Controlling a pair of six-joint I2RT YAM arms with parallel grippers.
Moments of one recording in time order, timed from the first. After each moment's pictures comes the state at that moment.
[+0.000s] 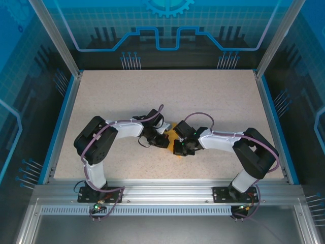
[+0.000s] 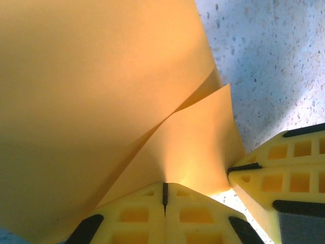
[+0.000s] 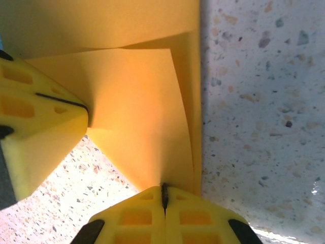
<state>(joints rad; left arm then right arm) -0.59 1.86 1.02 -0.38 0.53 -0.29 0.77 1.63 0.83 -0.44 -0.18 0.84</state>
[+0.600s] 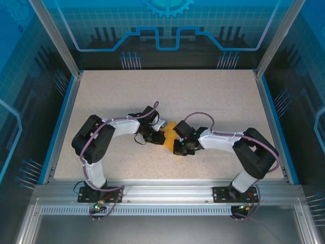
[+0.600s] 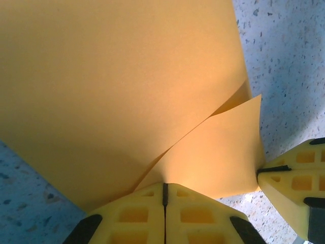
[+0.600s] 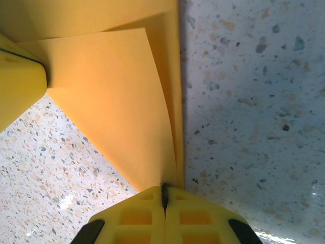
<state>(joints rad) -0.53 1.86 1.03 -0.41 0.51 -0.26 0.77 1.63 0.83 -0.43 -0.18 0.84</state>
